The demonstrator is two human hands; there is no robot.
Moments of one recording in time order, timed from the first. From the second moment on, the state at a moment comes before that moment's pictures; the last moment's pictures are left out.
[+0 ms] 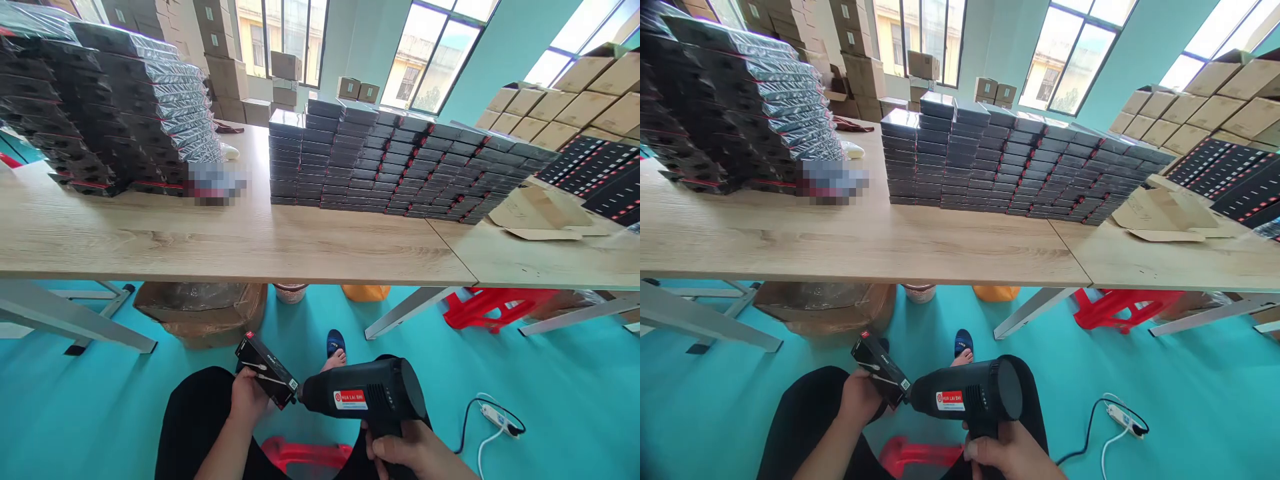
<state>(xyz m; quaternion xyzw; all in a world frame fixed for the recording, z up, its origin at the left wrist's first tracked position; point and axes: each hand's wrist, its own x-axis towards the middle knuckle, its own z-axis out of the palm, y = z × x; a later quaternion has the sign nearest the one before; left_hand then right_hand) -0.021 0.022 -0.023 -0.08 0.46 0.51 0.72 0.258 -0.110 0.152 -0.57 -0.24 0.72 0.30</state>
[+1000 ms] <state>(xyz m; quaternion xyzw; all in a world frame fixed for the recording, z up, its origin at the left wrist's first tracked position) -0.005 0.007 -0.052 0.01 0.51 0.44 0.74 0.230 -0.067 0.161 -0.54 -0.30 0.68 0.39</state>
